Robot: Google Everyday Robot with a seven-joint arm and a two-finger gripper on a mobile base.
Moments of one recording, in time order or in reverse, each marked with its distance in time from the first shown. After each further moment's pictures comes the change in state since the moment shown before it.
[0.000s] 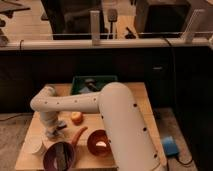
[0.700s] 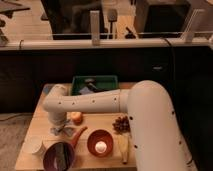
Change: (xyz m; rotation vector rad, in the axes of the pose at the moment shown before) arm 0.014 0.046 -0.059 0.150 0.006 0.181
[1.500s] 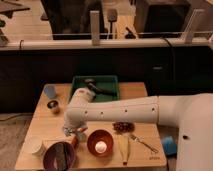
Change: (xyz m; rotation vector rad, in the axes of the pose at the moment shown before) arm 0.024 0.066 -0.069 0.156 0.037 0.188
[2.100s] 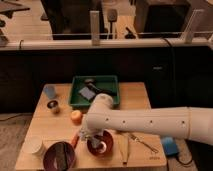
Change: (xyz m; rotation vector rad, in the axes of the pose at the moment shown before) arm 0.057 0.076 -0.028 -0.012 0.022 0.223
